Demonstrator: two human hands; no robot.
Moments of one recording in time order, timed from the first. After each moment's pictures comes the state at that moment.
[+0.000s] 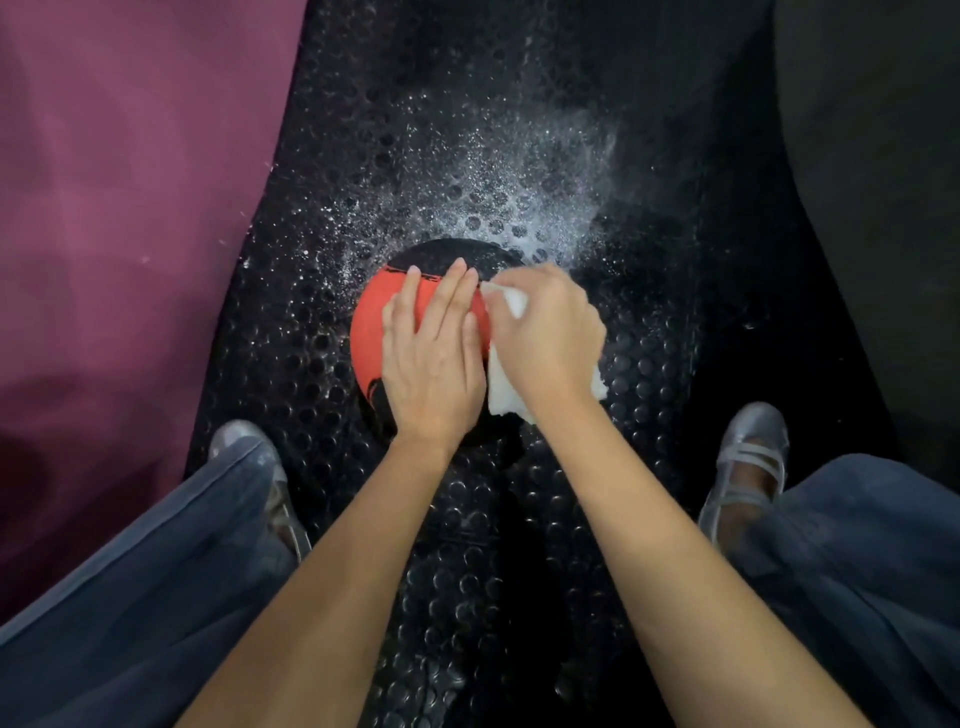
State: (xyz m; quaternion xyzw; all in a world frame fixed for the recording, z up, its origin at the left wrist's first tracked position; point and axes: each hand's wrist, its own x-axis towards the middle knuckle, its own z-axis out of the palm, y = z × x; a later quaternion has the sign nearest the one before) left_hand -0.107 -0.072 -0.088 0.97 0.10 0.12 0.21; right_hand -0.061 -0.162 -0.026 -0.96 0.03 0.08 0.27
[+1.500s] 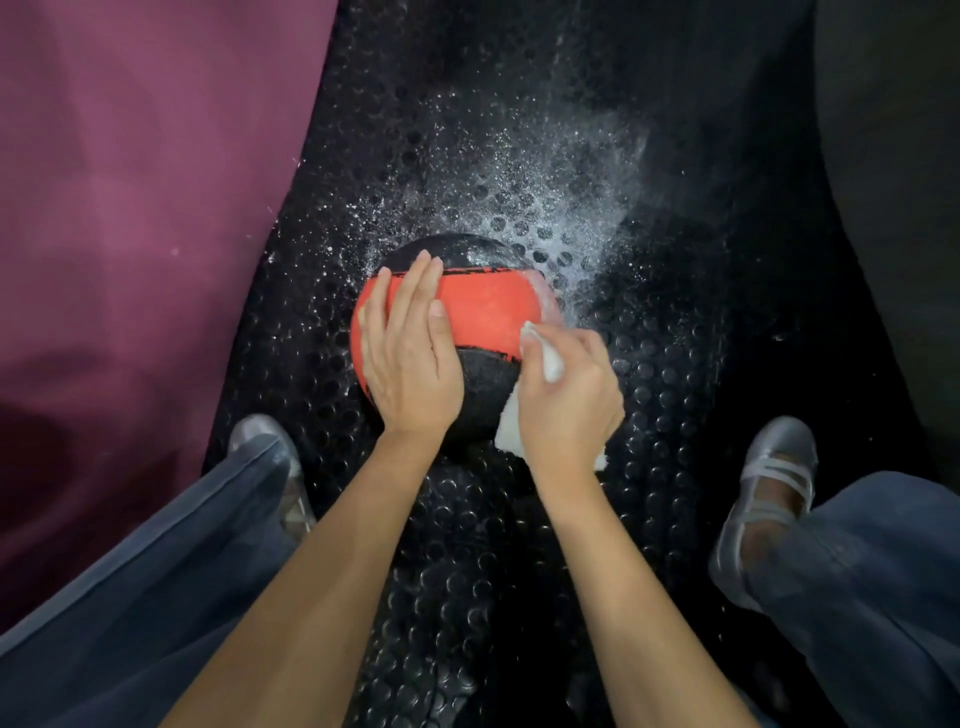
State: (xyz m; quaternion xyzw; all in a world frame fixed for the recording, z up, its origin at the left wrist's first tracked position) left_hand -0.106 -0.042 -0.092 0.92 0.18 0.18 0.29; right_hand -0.110 -0.153 -0.061 -0.92 0.11 -0.08 0.37
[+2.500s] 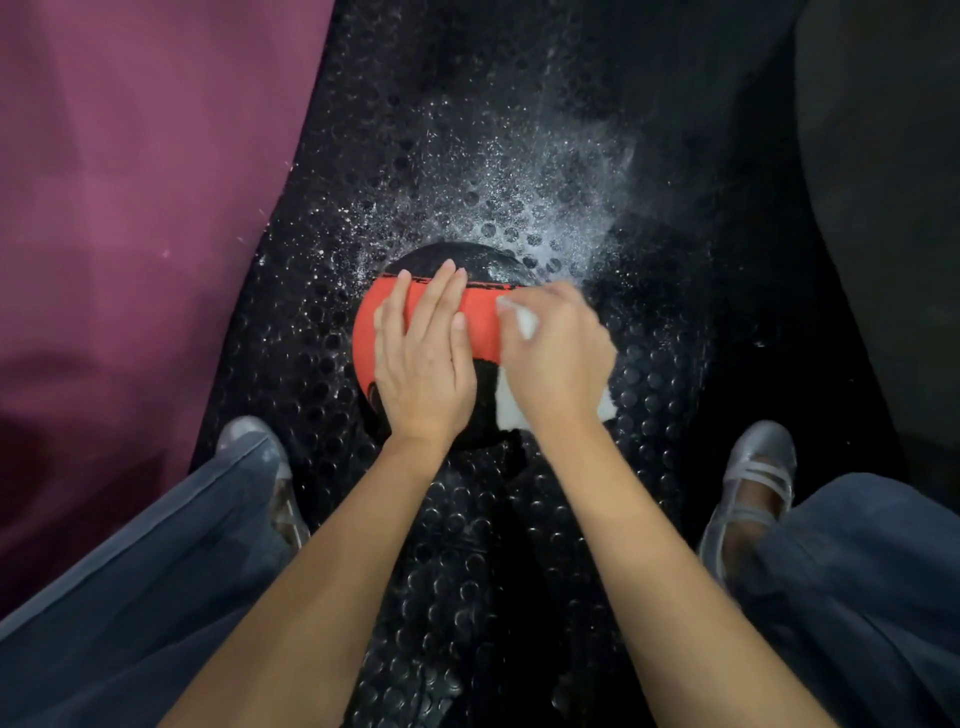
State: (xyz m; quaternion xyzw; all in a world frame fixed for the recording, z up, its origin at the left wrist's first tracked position) left_hand -0.106 -0.056 -0.086 0.95 0.13 0.15 0.24; right_hand -0.067 -0.158 -0.038 -0.97 0.00 0.03 0.24
